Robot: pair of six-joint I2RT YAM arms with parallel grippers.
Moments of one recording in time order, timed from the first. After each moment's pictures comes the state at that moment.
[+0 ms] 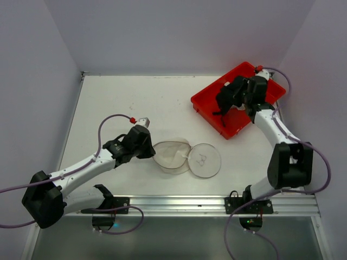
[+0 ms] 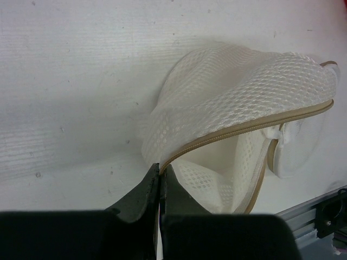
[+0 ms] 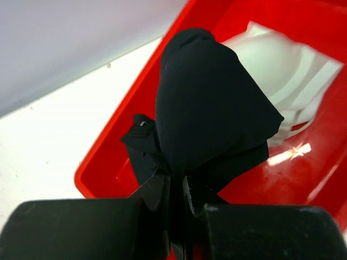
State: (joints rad) left arm -0.71 1.13 0.70 -0.43 -0.09 -0.75; right arm 0.05 1.49 1.12 -0.02 0.11 0.46
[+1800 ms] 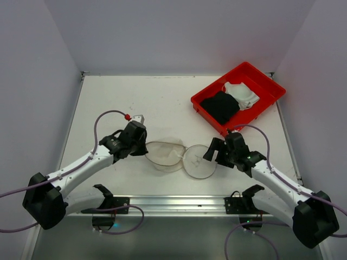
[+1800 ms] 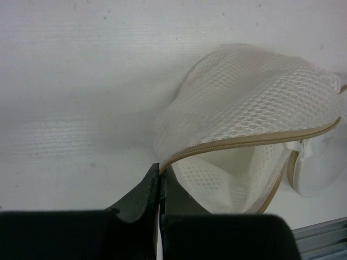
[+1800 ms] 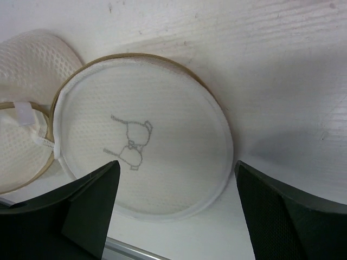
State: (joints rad) left arm -0.65 1.15 0.78 -0.57 -0.15 -0.67; right arm 0.48 0.98 0.44 -0.36 -0.06 0.76
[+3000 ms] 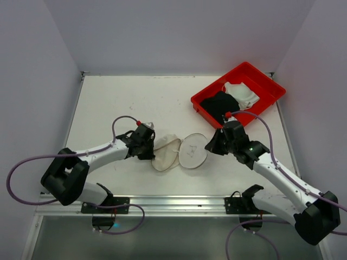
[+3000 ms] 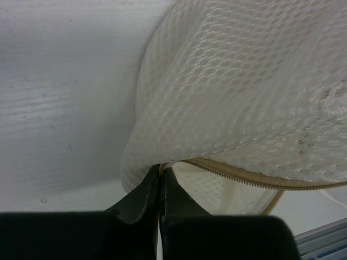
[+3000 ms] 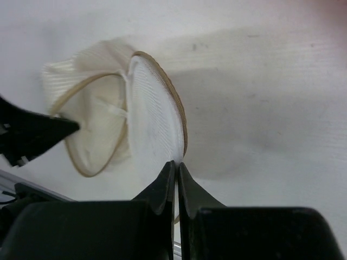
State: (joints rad) left arm -0.63 1.37 0.70 -0.41 -0.01 -0.67; right arm 0.53 0.98 0.65 -0.46 -0.05 0.75
